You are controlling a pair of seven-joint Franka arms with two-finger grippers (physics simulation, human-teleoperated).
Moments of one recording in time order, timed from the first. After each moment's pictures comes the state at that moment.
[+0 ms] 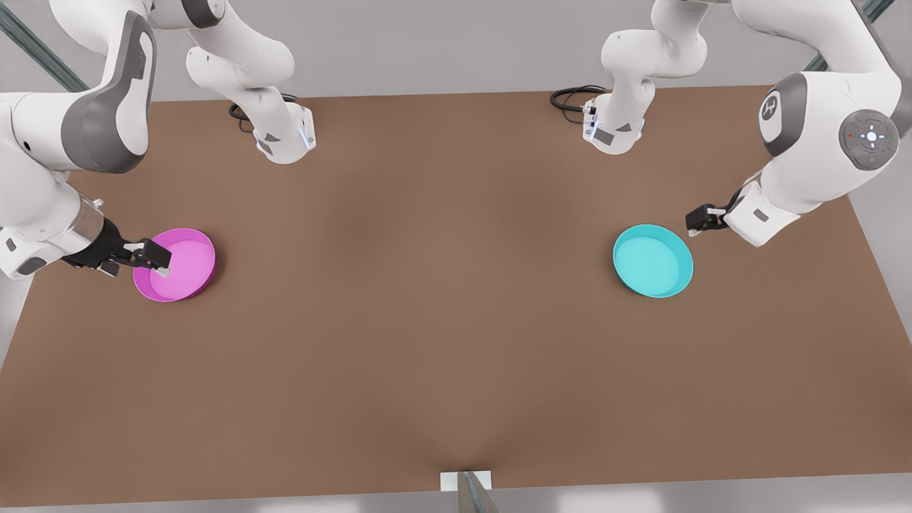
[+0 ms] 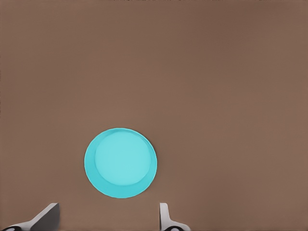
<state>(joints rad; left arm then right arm) -0.10 0.11 0.02 -1.49 0.00 1.48 -0.03 0.06 0.18 -0.10 -1.35 0.01 1.56 0.00</state>
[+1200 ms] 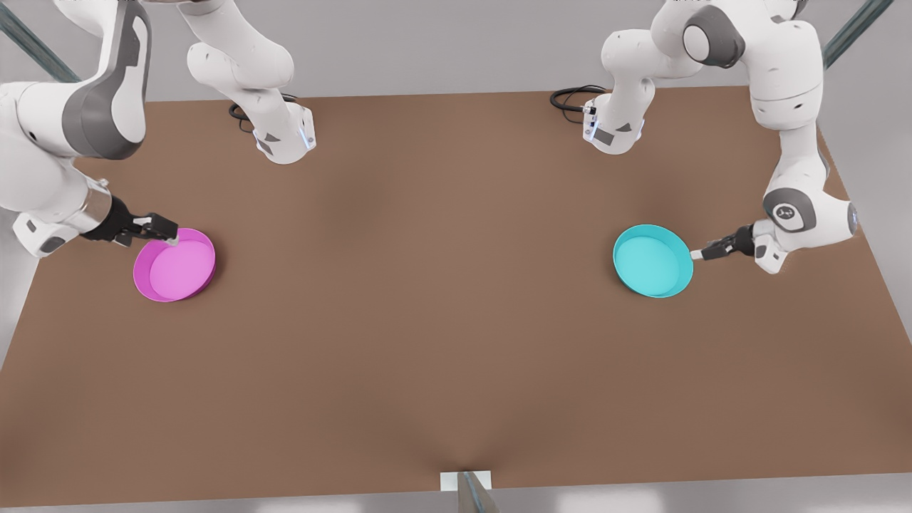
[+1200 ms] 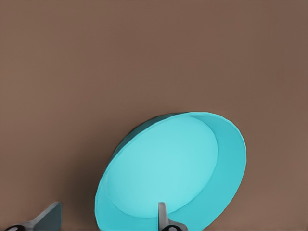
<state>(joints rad) -0.12 0.40 0.59 -2.15 -0.64 1.95 0.44 -0.06 0.03 -0.01 -1.61 0.03 1.54 -0.06</state>
